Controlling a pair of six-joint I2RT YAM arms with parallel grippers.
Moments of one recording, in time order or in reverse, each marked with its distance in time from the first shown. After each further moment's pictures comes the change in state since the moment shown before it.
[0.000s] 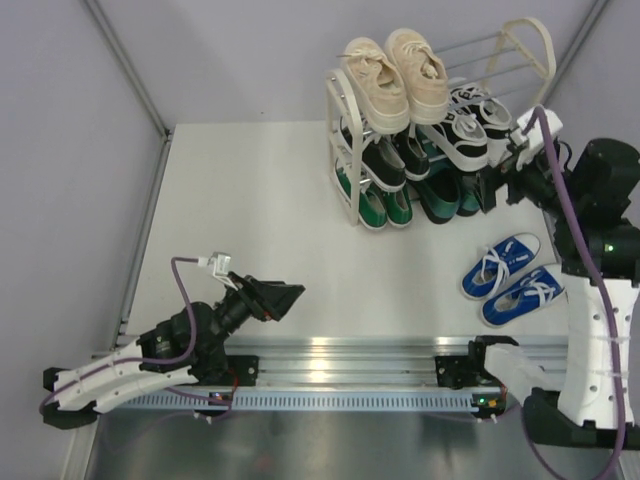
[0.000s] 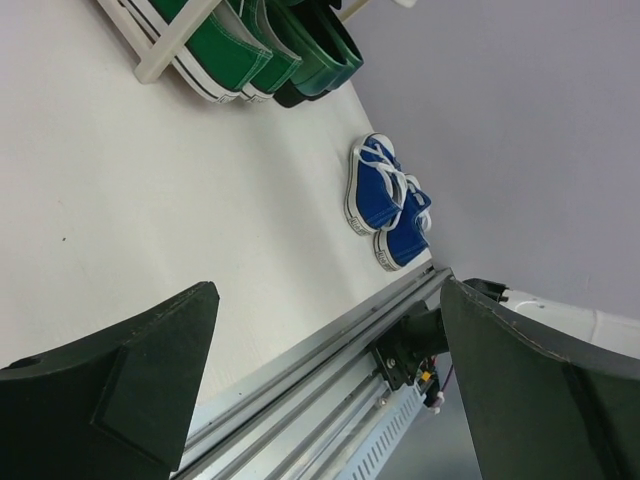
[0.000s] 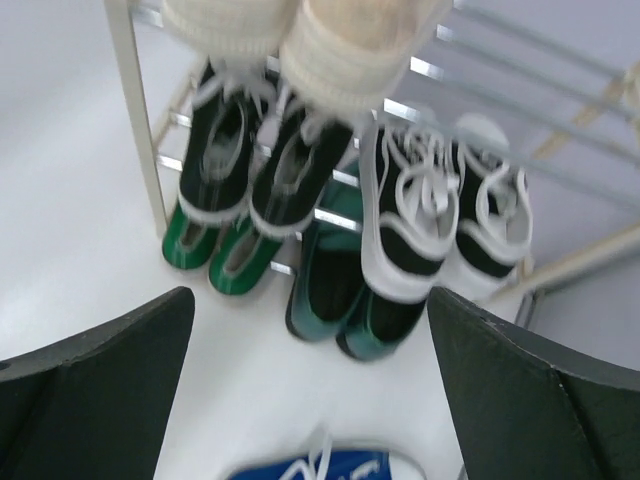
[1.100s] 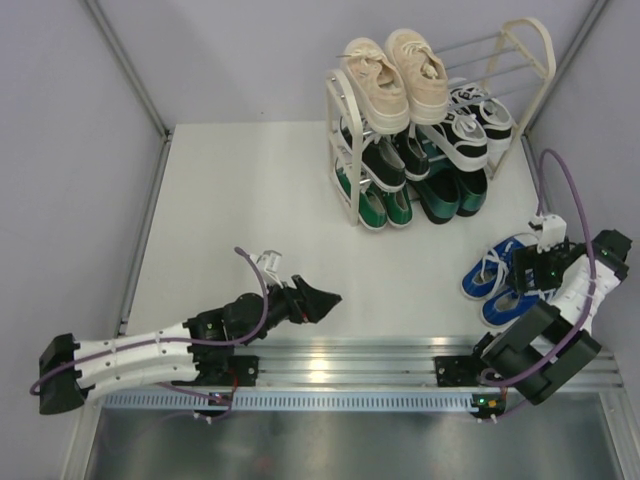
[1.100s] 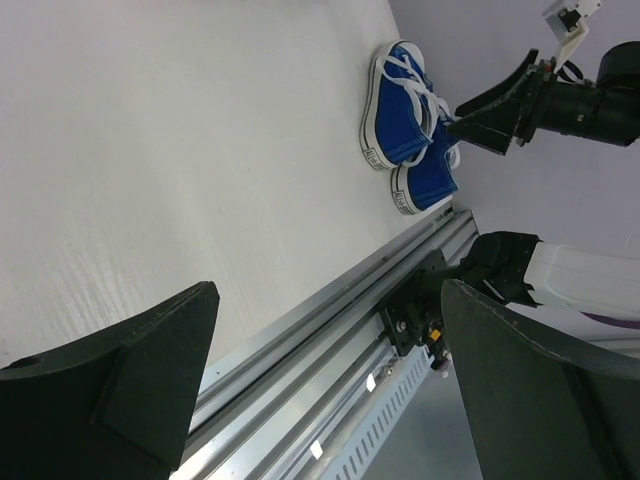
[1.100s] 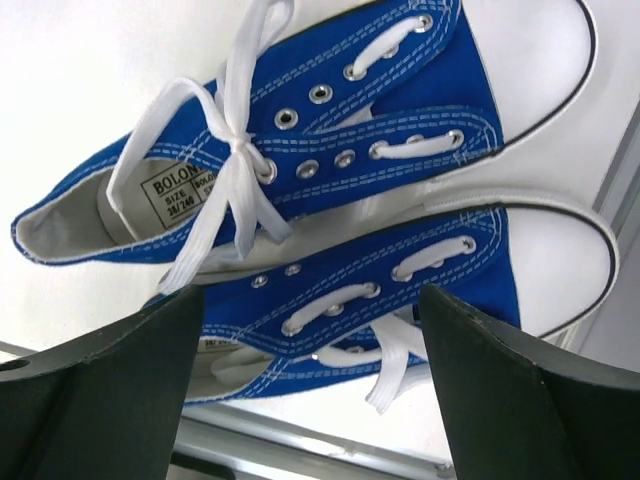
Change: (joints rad) left arm 0.000 0.511 -0.069 0.401 0.129 -0.110; right arm -0.816 0.137 -0.747 -0.164 -0.071 -0.604
